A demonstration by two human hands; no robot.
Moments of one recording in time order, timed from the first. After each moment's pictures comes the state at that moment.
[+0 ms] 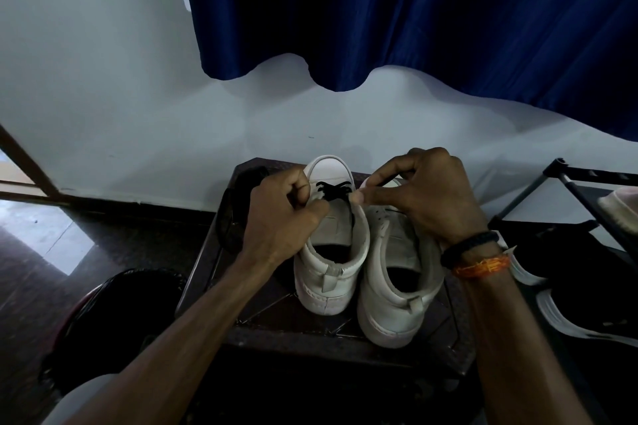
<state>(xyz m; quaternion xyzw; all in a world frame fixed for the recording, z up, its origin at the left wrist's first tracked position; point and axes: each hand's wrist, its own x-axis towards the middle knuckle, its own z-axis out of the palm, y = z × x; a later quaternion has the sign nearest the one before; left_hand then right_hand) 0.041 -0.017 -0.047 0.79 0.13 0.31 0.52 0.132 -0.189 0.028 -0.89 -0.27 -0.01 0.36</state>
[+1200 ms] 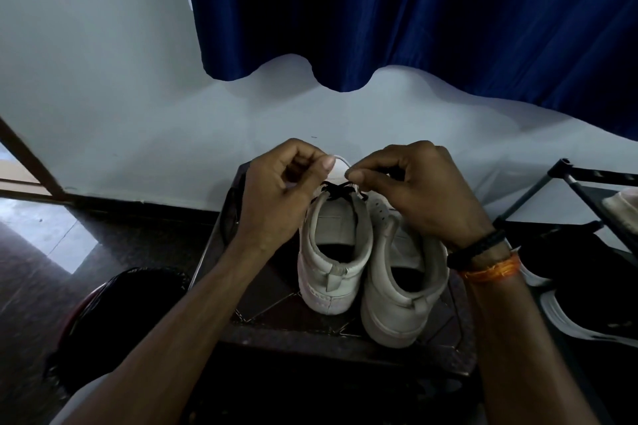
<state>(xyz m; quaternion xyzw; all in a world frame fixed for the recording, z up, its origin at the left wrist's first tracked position) 0.039 -0.009 -0.019 0.75 0.05 0.34 0.56 0.122 -0.178 0.040 -0.85 -0.39 0.02 0.36</state>
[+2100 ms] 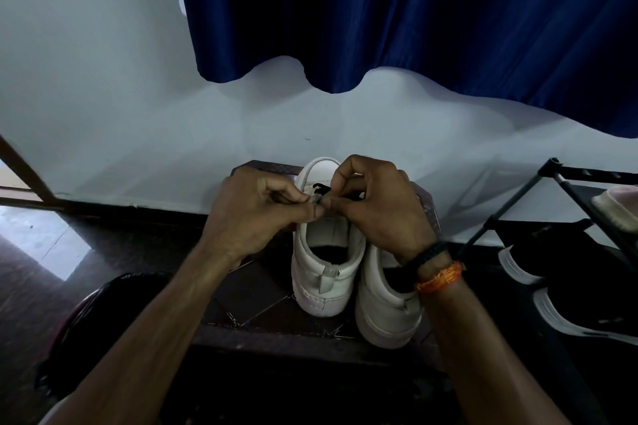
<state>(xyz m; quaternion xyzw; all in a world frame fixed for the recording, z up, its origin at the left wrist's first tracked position) 0.015 0.005 -0.006 0.79 0.14 0.16 0.58 0.107 -0.155 0.012 -0.86 -0.30 0.05 0.41</state>
